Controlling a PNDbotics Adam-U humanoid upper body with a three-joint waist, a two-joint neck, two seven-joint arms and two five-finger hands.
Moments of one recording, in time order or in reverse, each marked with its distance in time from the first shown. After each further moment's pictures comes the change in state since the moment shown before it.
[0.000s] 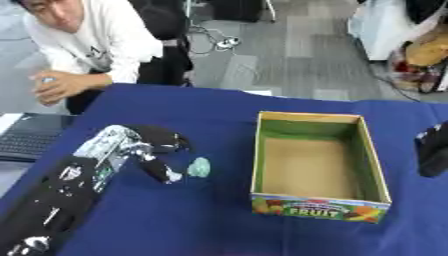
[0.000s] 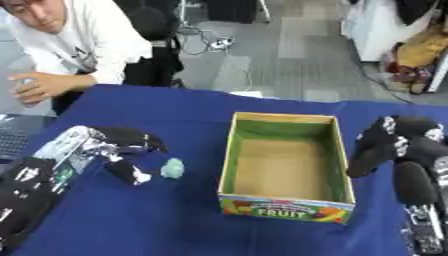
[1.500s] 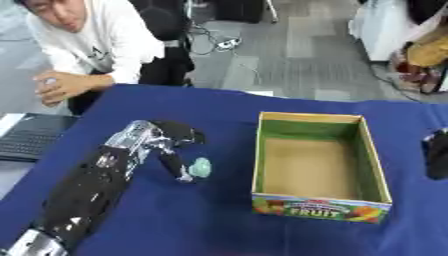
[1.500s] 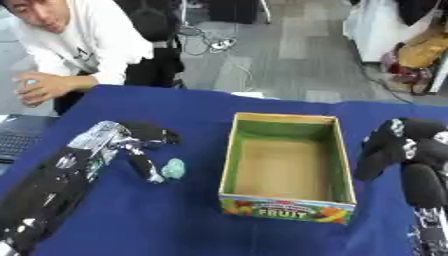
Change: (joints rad) left arm -0.123 -0.097 0.044 0.216 -0.177 -0.020 0.133; right arm 0.000 0.003 0.003 0.000 -0.009 0.005 0.005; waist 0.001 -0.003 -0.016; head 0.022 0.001
